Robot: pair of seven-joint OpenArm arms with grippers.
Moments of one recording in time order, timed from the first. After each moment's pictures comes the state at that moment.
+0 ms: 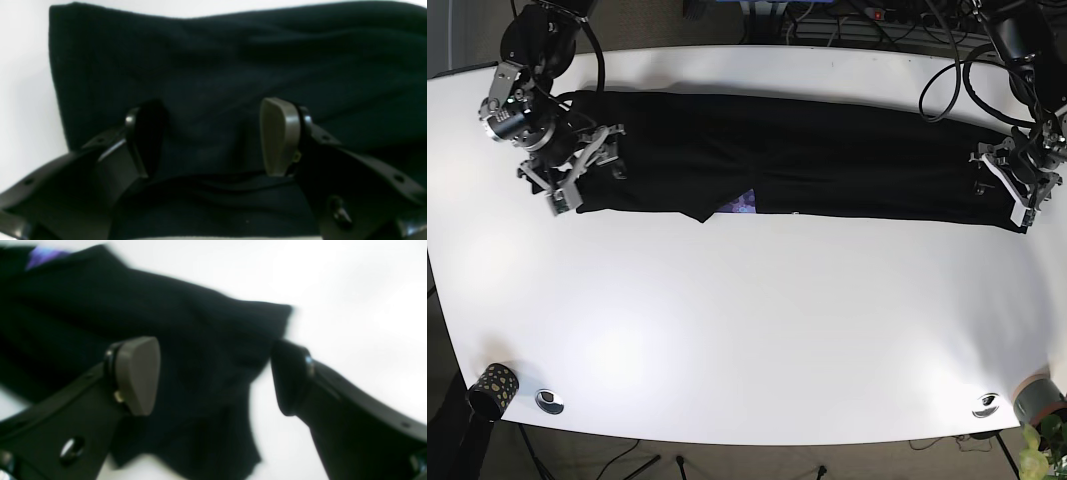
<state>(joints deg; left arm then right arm) 2.9 -21.0 -29.6 80.7 -18.0 -39.0 46.3 -11.2 8.4 26.2 109.6 25.6 39.7 -63.6</state>
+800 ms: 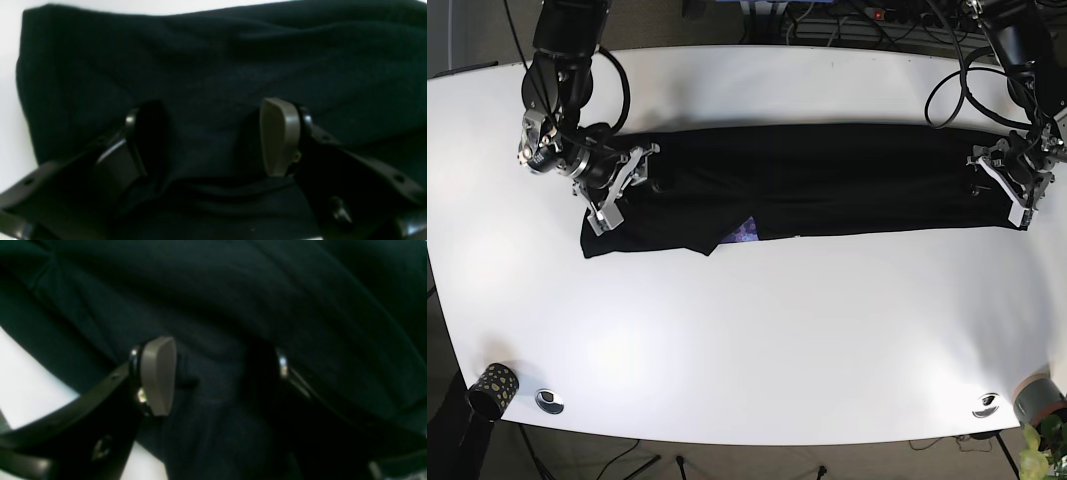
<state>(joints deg) 0.7 -21.1 -29.2 73.3 -19.4 -38.8 44.9 0.4 11.7 16.4 81.6 28.3 41.0 -52.7</state>
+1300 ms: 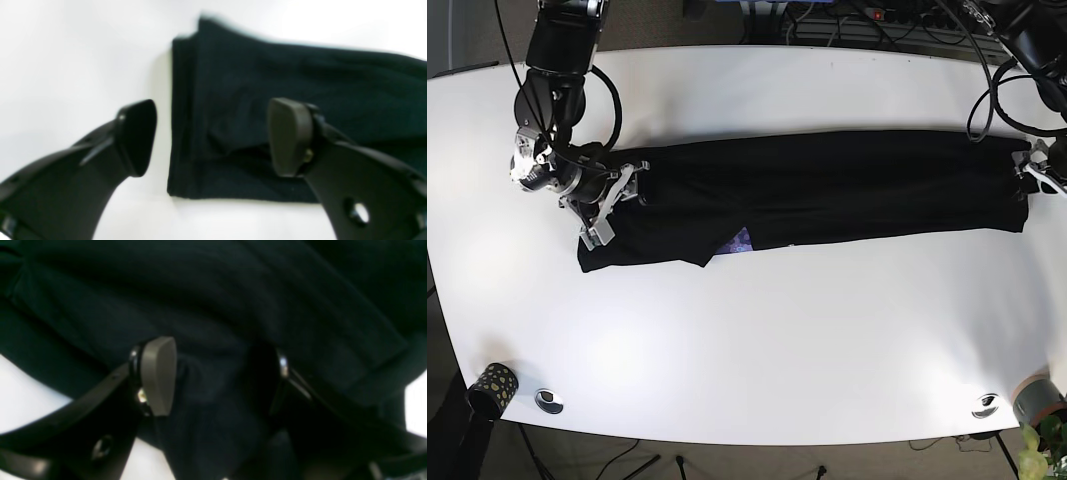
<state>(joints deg) -1.8 -21.4 -45.1 76.1 -29.6 -38.3 60.6 3.3 12.6 16.4 81.4 25.7 39.9 -56.2</state>
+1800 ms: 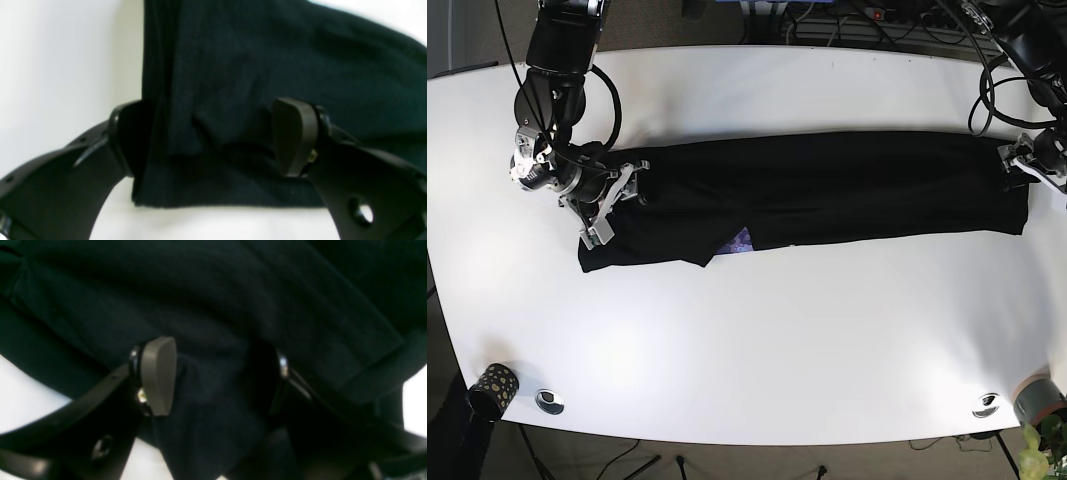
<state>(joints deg) -2.0 -21.3 -44.8 65.7 -29.4 -38.6 55.4 3.2 12.6 16.5 81.4 25.7 39.9 -56.2</state>
